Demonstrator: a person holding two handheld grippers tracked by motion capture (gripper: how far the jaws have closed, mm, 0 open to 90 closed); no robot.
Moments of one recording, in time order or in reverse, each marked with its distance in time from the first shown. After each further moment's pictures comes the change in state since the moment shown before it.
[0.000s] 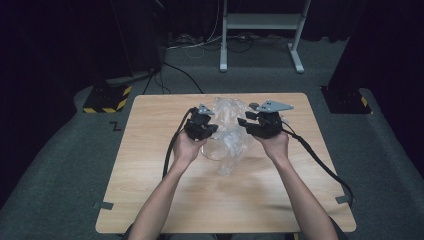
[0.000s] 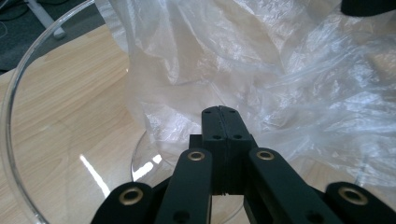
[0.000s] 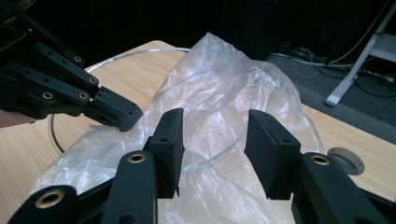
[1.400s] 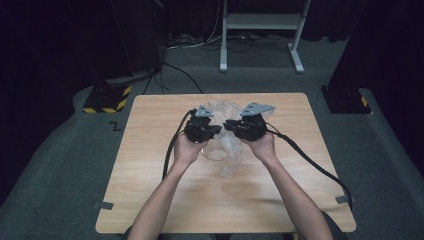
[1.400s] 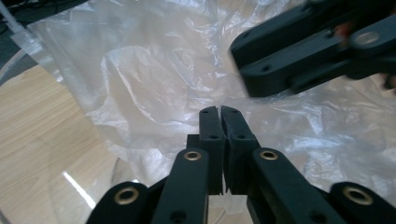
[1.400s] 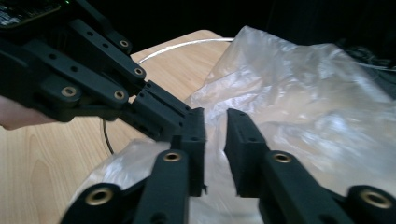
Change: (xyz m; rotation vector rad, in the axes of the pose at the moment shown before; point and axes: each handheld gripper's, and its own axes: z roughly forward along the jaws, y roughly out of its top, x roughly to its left) left arm -0.006 -0.002 -0.008 -0.062 -0.054 0.024; right arm 0.022 0.001 0.030 0.037 0.169 -0.060
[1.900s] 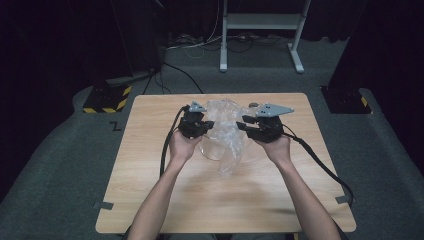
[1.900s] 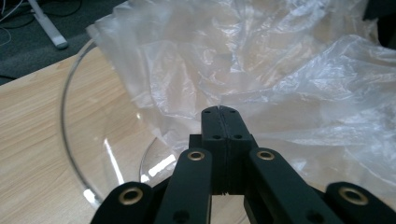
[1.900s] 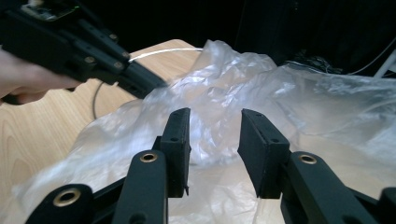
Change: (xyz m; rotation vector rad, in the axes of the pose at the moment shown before) left arm 0.023 -0.003 -0.006 -0.020 0.055 -0.078; right arm -0.002 -0.001 -0.044 -0.036 -0.105 -0.020
